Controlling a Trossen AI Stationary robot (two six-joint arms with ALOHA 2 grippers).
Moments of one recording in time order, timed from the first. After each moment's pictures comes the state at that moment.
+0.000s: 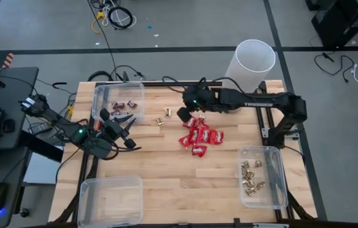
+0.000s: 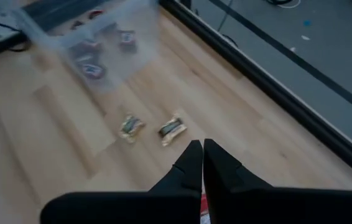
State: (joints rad) left arm -0.54 0.86 0.68 -0.34 -1.32 -0.20; right arm -0.19 1.70 1.48 -0.60 0.34 0.39
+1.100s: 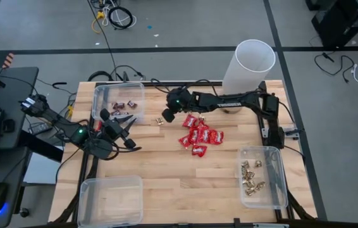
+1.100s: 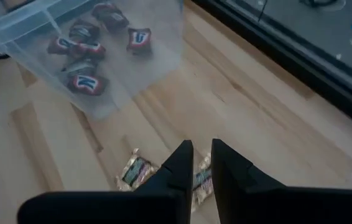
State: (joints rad) left arm -0.54 0.86 0.68 -0.39 -1.31 -0.24; right arm -0.28 2.03 1.48 -0.16 0.19 0.32
